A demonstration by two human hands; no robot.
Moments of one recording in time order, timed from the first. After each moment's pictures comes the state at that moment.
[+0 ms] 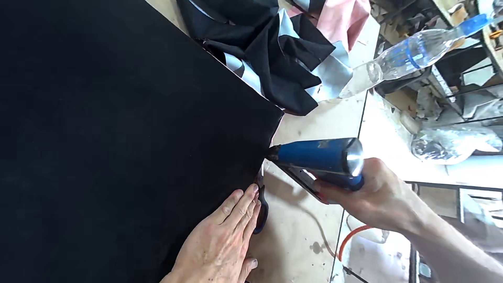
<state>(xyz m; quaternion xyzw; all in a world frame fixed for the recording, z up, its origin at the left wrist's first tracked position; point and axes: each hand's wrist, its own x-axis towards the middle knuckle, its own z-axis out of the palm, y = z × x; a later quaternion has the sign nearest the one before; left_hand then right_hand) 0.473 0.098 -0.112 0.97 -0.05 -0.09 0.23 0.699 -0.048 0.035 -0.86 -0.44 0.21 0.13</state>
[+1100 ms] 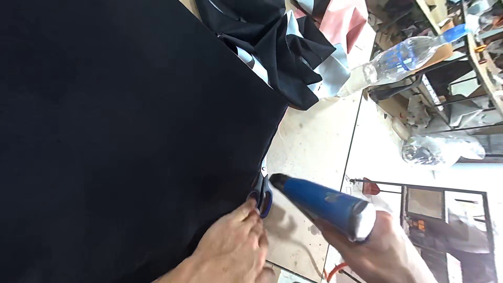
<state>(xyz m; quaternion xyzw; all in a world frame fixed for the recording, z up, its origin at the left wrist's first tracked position) 0.435 0.072 -0.105 0.93 -0.13 -0.07 0.34 0.608 -0.122 0.026 -0.89 -0.43 0.12 0.10</state>
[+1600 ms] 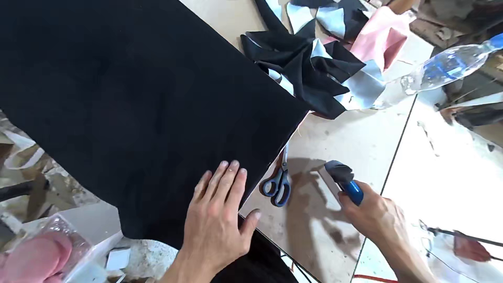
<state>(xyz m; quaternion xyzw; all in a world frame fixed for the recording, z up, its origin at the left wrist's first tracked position) 0.359 0.052 -0.048 0.92 0.34 0.13 0.16 0.660 -0.164 -0.035 -0.94 -0.34 0.05 -0.02</state>
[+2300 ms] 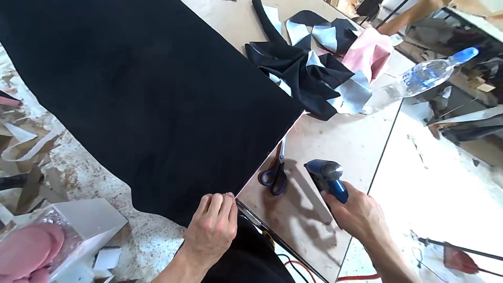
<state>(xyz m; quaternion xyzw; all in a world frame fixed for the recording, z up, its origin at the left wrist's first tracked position) 0.332 0.016 -0.099 0.94 0.27 0.18 -0.03 0.616 -0.162 -0.012 -0.93 -0.35 0.11 0.06</state>
